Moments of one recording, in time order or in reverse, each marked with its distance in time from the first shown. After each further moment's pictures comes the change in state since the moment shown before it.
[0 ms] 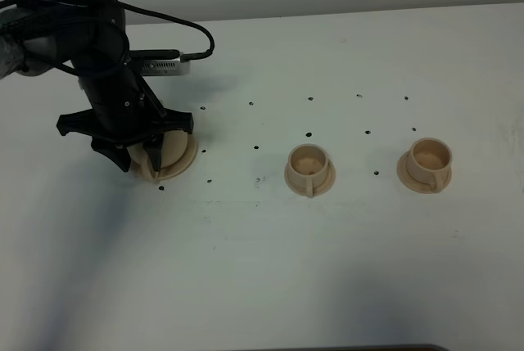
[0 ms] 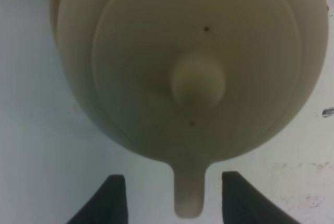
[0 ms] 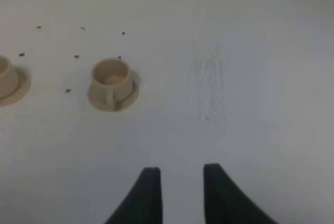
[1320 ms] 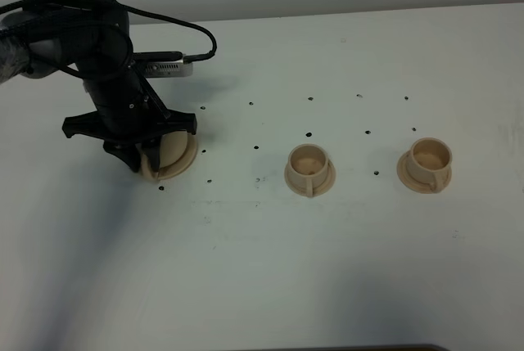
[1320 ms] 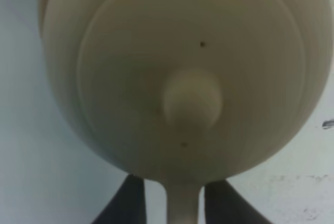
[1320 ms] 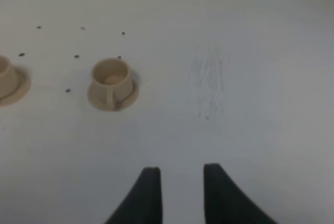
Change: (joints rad) left arm 0.000 0.011 0.000 -0.009 -0.033 -0.005; right arm 0.000 0.000 0.000 0.000 0.000 0.000
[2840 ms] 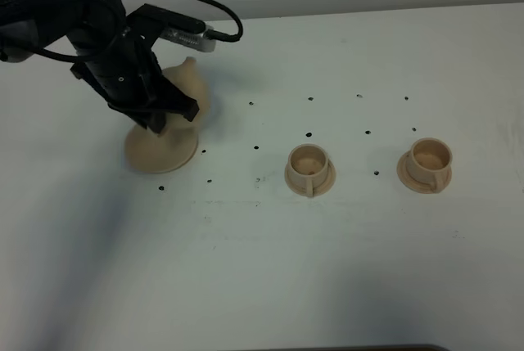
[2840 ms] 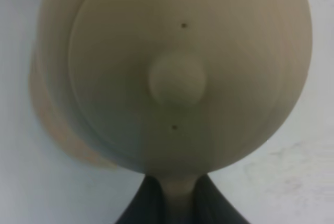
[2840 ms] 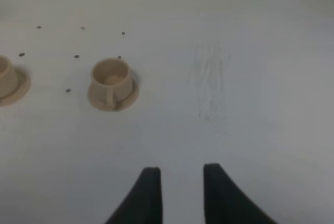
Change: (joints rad) left arm -0.064 -0.134 -0.039 -0.009 -0.055 0.454; right arm 0.000 0.000 0.000 0.000 0.000 0.001
